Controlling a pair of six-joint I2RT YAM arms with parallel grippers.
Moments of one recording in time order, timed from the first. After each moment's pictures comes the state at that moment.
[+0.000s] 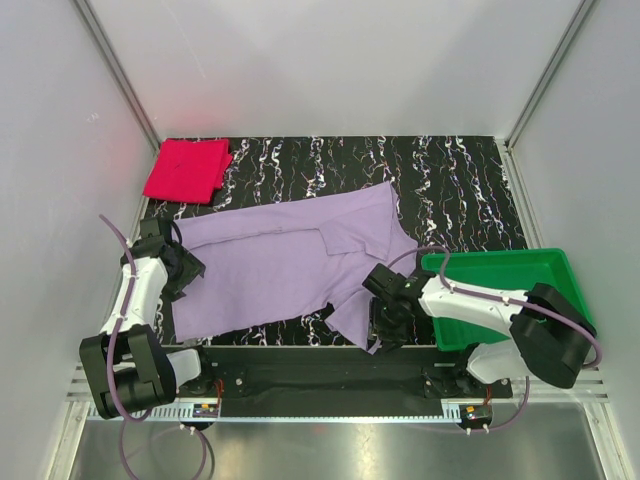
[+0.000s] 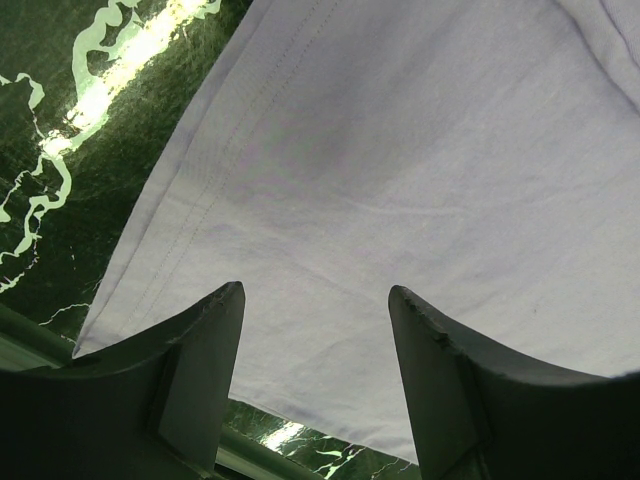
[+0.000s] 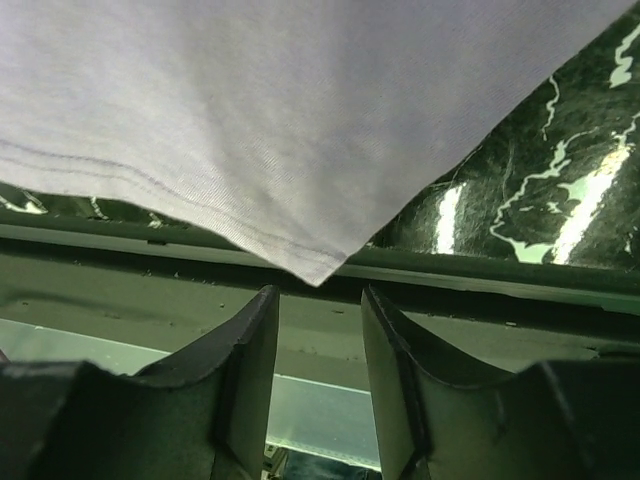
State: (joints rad) left arm 0.25 1.18 0.76 -0.77 -0.08 -0.65; right arm 0.89 1.36 0.68 -0.69 -0.20 1.04
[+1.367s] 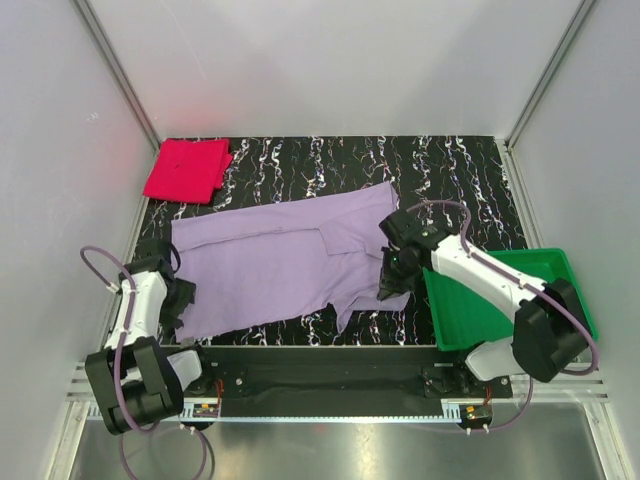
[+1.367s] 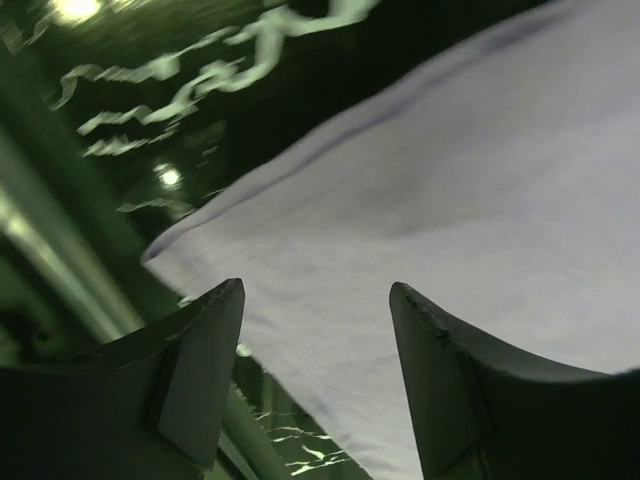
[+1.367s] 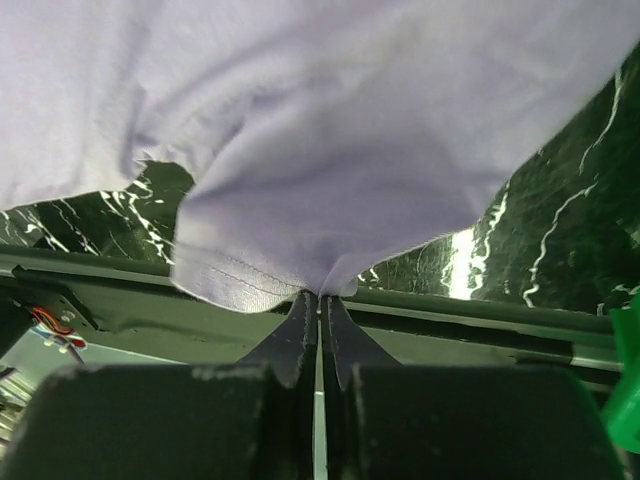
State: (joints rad) left arm 0.30 1.10 0.66 -0.91 -0.21 -0.97; right arm 0.62 1.39 0.96 -0.86 -0.15 0.80
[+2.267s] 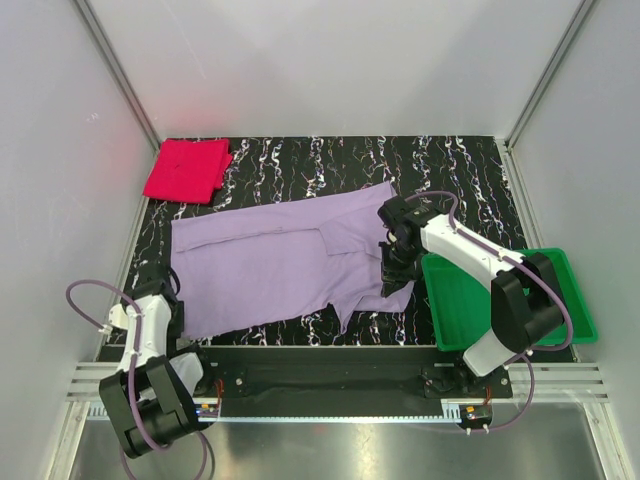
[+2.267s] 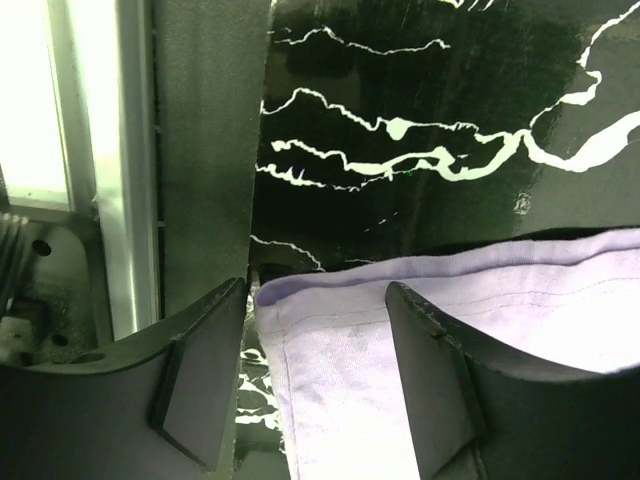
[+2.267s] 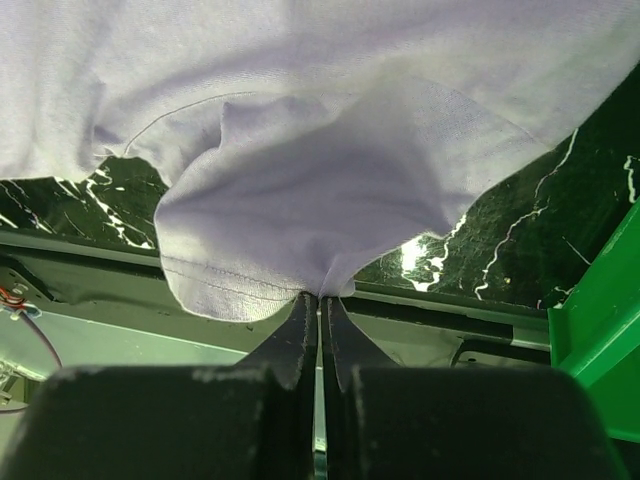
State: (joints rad) left arm 0.41 0.96 0.46 -0.92 -0.38 -1.31; right arm 0.53 1.59 1.14 -1.01 -0.21 0.58
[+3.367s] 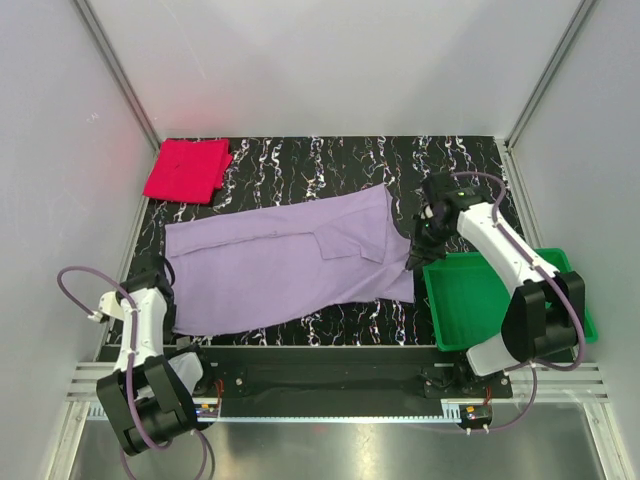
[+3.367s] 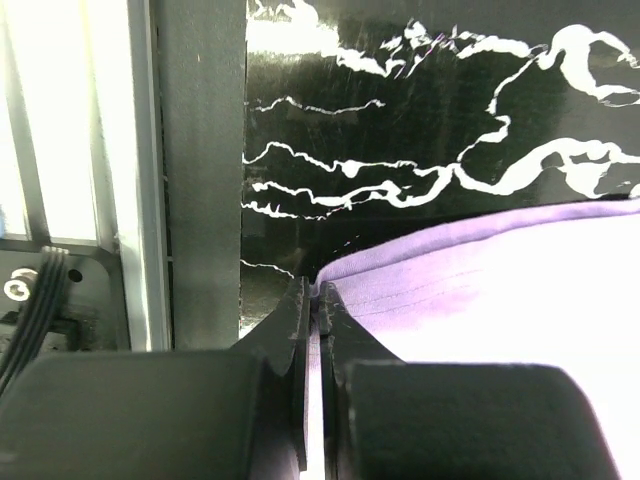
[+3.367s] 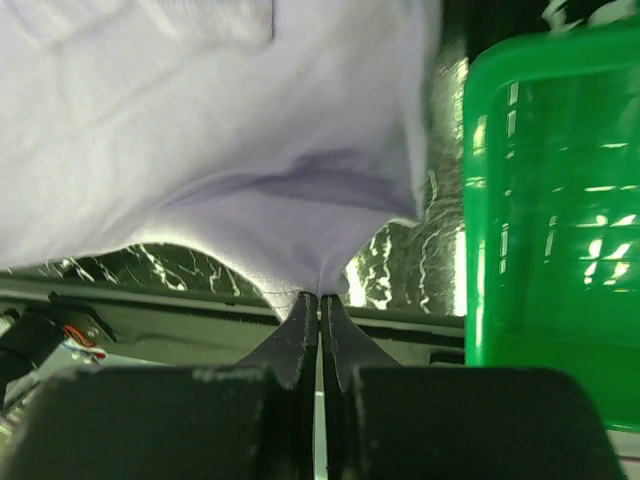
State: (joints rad) left arm 0.41 0.98 0.55 -0.95 -0.46 -1.24; right arm 0.29 1.50 1.22 -1.07 -0.20 0.50
